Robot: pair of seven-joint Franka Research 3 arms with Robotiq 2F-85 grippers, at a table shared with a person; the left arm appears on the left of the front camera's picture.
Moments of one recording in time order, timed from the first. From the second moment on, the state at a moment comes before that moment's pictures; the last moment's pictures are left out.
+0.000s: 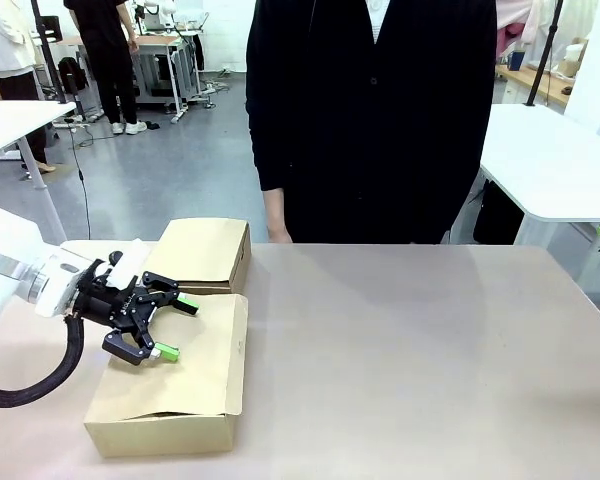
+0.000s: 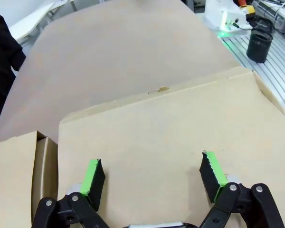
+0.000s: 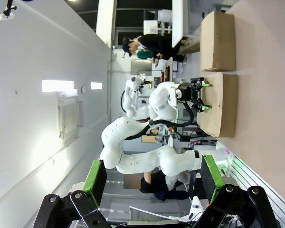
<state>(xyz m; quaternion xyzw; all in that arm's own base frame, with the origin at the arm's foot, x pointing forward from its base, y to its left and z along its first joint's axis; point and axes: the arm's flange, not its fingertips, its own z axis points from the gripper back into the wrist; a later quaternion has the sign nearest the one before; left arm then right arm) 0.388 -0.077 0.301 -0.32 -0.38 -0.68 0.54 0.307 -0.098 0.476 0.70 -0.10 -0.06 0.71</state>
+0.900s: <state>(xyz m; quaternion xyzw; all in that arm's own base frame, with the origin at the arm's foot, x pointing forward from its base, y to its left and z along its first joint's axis) 0.372 -0.030 0.392 -0.40 -0.34 -0.53 0.66 0.307 -0.098 0.476 0.70 -0.10 -0.06 0.71</state>
